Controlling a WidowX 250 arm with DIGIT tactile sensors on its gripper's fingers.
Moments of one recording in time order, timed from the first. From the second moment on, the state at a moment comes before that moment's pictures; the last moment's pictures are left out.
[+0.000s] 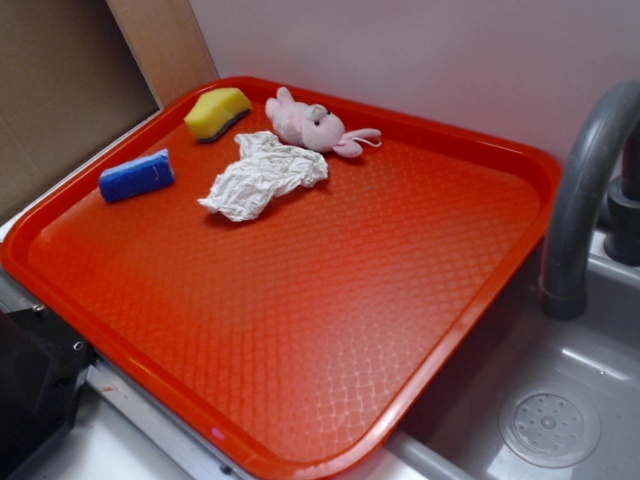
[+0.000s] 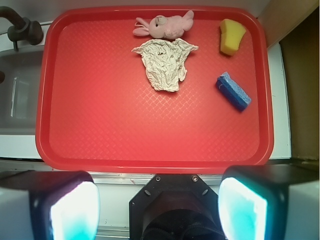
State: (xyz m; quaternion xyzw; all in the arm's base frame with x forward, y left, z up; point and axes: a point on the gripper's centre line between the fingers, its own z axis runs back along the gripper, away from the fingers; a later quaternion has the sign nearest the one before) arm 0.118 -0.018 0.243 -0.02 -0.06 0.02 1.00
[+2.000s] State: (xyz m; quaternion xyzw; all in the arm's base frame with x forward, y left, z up) arm 0.302 0.120 0.069 0.06 -0.16 0.24 0.96
